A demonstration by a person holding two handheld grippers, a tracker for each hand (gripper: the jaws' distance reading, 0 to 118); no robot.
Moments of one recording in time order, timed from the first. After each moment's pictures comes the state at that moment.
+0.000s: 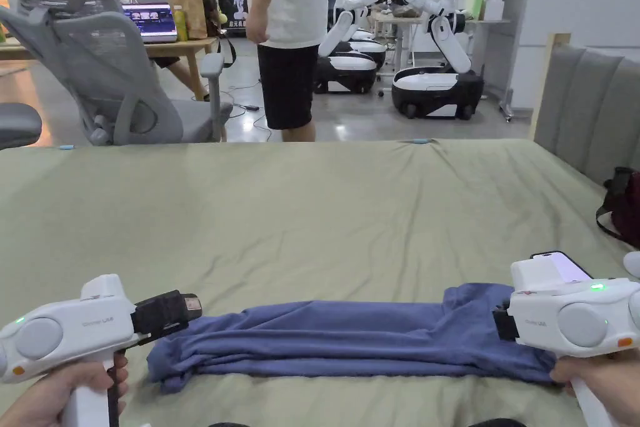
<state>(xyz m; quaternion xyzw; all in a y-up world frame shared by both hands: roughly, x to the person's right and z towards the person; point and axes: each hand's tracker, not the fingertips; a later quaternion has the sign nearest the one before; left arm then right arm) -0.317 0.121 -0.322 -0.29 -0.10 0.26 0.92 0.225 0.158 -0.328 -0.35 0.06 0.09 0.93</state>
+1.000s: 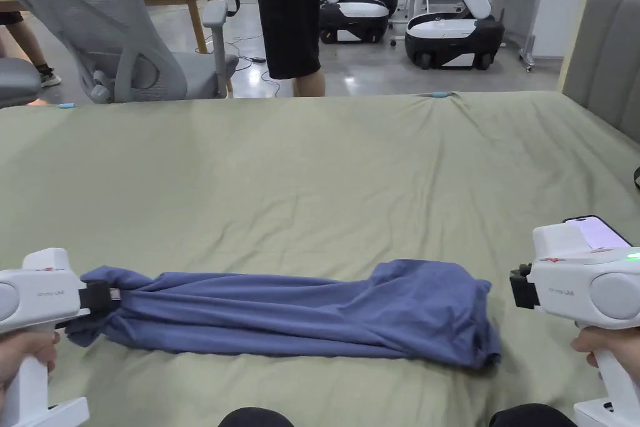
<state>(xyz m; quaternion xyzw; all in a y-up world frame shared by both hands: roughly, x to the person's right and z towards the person) -0.416 0.114 -0.362 -0.36 0.06 0.14 0.92 0.212 0.152 -0.358 -0.36 0.07 0.07 0.93</state>
